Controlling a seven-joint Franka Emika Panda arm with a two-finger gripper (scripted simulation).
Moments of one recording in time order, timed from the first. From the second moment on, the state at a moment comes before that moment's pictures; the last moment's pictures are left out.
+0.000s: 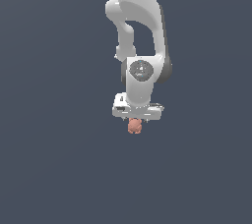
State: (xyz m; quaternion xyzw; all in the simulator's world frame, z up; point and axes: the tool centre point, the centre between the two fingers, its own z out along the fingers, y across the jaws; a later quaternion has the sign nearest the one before) arm 0.017 0.043 0.092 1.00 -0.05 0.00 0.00
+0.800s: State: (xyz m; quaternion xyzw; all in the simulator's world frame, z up) arm 0.016 0.043 0.049 1.00 -0.06 0.00 0.00
